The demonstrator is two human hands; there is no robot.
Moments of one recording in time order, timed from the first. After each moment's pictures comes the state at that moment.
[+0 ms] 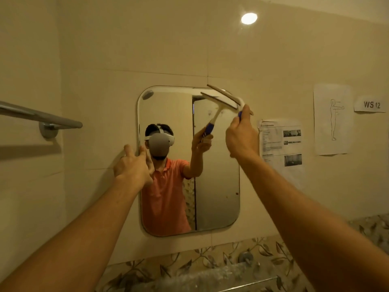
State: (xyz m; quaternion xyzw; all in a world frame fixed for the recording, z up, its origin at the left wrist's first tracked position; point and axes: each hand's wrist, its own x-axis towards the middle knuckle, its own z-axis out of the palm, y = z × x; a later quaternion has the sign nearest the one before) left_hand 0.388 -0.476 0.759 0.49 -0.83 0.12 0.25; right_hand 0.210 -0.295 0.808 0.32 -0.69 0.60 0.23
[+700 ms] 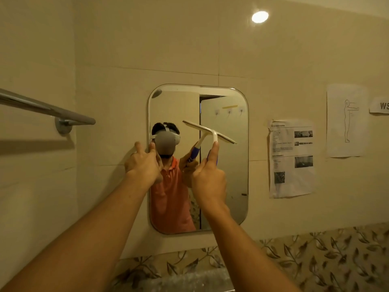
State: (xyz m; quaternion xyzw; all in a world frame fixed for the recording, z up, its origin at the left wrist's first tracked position) left_hand 0.390 -0.477 0.759 0.49 -0.83 0.11 0.25; right_hand 0.291 -0.358 0.710 0.34 -0.73 0.56 0.19
